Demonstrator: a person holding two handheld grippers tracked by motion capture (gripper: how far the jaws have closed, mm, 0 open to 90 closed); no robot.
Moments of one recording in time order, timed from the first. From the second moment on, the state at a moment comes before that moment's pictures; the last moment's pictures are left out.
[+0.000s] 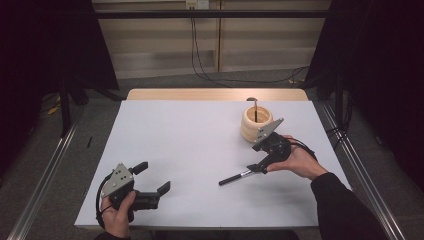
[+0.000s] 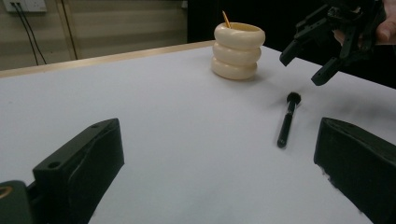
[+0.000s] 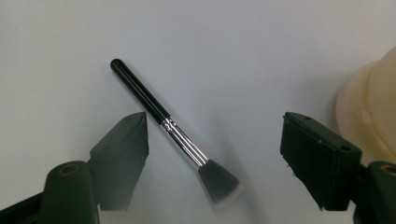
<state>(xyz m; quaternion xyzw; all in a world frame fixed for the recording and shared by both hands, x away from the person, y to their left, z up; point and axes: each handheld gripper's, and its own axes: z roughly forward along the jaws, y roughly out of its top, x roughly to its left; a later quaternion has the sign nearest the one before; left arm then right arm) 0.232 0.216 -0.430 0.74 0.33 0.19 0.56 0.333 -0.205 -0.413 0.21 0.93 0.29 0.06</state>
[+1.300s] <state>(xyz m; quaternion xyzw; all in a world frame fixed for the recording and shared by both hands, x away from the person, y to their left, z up) 0.233 0.216 -0.431 0.74 0.33 0.18 0.56 0.346 -0.178 -0.449 0.11 0.98 0.18 -0.01</state>
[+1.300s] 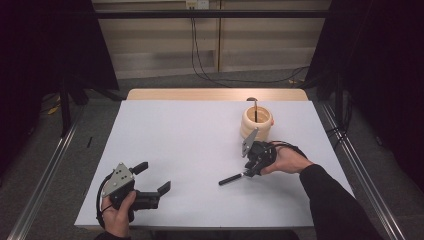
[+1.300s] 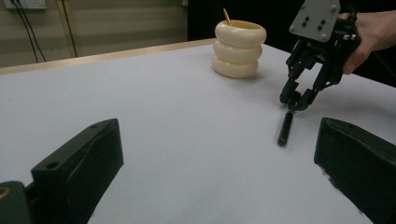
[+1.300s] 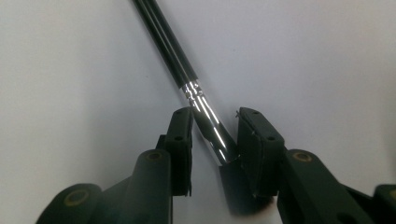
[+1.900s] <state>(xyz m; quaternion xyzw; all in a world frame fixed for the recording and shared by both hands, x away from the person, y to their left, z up) 0.233 0.217 -0.431 0.74 0.33 0.18 0.56 0.347 -0.178 -0.452 0.14 0.98 0.17 -0.02</state>
